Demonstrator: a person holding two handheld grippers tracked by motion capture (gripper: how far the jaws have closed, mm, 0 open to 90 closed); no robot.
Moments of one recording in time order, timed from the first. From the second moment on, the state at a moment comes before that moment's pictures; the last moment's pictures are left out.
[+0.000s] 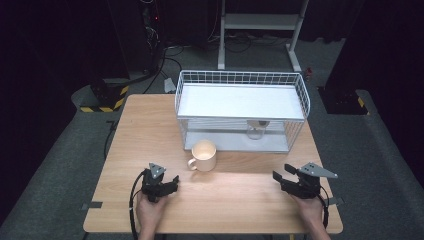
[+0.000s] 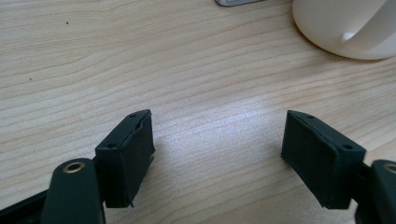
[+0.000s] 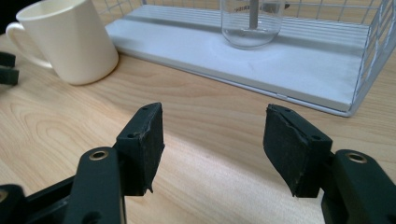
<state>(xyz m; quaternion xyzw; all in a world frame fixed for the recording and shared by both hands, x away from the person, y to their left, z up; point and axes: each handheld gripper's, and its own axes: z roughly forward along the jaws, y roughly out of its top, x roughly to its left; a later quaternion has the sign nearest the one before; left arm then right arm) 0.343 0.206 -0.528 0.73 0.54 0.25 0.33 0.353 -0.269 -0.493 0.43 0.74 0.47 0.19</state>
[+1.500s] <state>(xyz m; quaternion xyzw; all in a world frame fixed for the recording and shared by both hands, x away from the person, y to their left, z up) 0.336 0.199 -0.523 0.75 0.51 0.22 0.35 0.354 -0.259 -0.523 0.45 0.80 0.34 0.20</state>
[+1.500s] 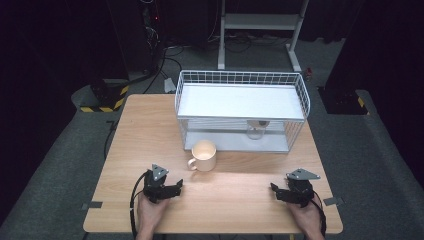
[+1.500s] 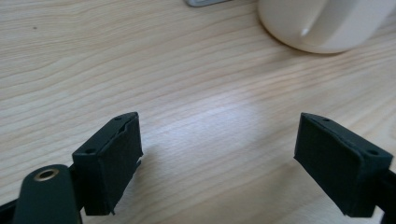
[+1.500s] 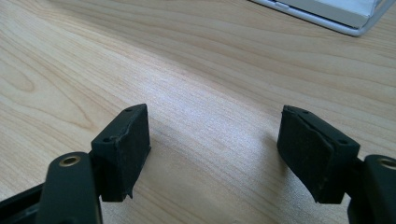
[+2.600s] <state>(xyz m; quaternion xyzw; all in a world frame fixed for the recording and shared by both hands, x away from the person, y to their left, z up) 0.346 0.151 -0.485 0.78 0.45 0.19 0.40 0.353 -0.259 -0.523 0.45 0.80 0.34 0.20</state>
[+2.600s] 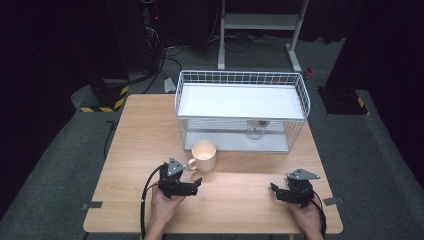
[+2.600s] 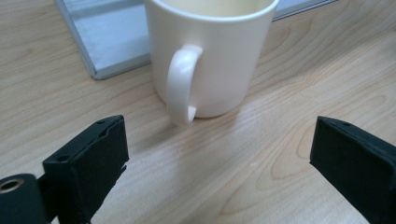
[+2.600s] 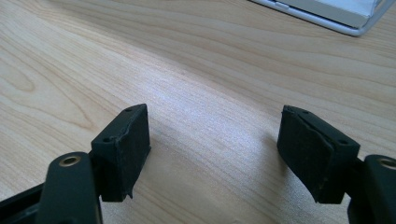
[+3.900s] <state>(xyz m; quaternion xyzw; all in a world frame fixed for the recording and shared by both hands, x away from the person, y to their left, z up) 0.399 0.126 -0.488 0.77 0.46 0.19 0.41 0.353 -0.259 -0.523 0.45 0.80 0.34 0.20</state>
